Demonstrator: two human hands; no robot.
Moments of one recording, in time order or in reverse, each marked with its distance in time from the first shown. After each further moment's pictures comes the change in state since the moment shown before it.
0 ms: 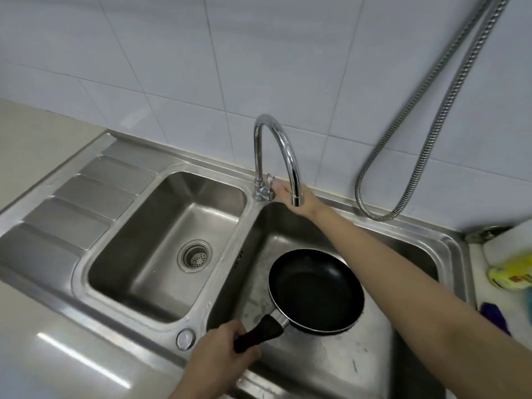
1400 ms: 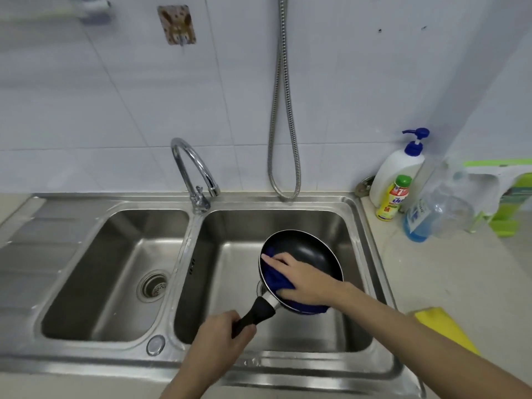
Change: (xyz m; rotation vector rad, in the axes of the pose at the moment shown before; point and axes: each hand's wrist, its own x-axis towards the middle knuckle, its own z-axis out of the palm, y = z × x) left_hand -0.065 0.060 0.024 0.135 -0.045 0.312; right_hand -0.279 0.052 0.008 -0.422 -0.130 -0.027
